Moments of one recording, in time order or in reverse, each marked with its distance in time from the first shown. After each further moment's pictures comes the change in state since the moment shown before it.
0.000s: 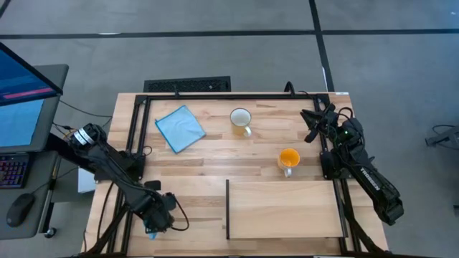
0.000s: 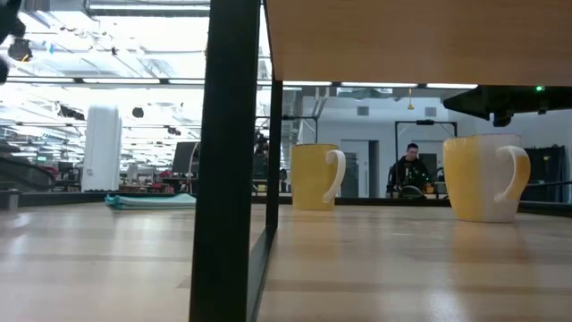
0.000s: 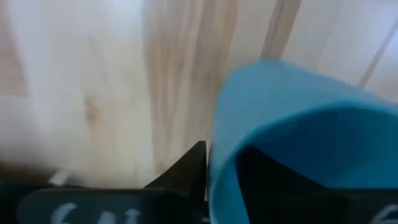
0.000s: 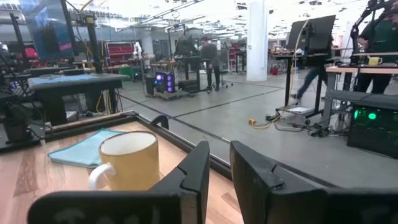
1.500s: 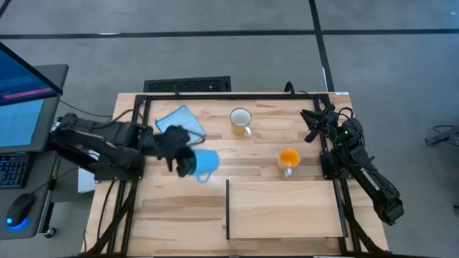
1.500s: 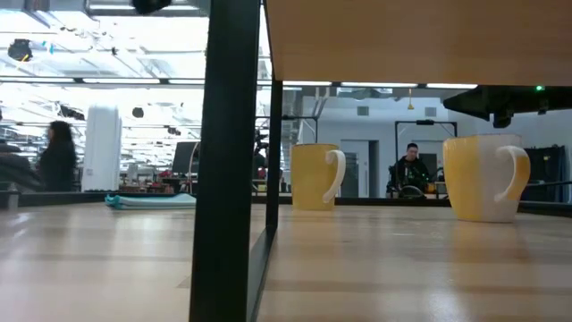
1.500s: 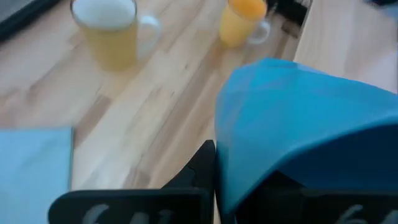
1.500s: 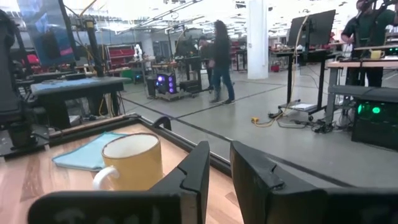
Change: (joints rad) left arm 0.585 -0.359 0.270 0.188 -0.409 0.294; right arm 0.000 0.000 0.000 0.000 0.000 0.037
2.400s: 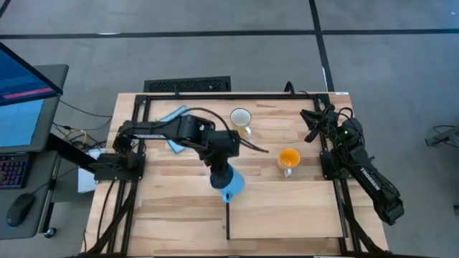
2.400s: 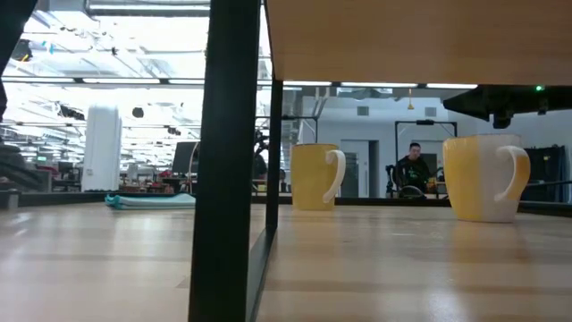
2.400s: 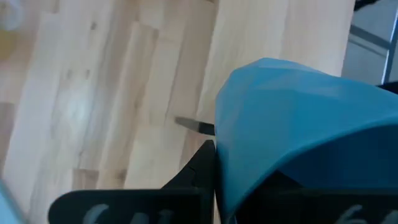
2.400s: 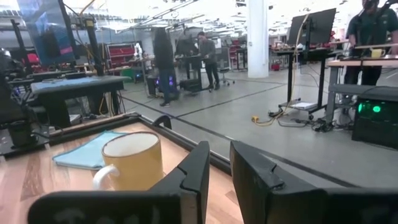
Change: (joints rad) left arm 0.071 0.755 0.989 -0.557 0.437 0.229; right arm 0.001 0.009 0.000 0.000 0.000 -0.003
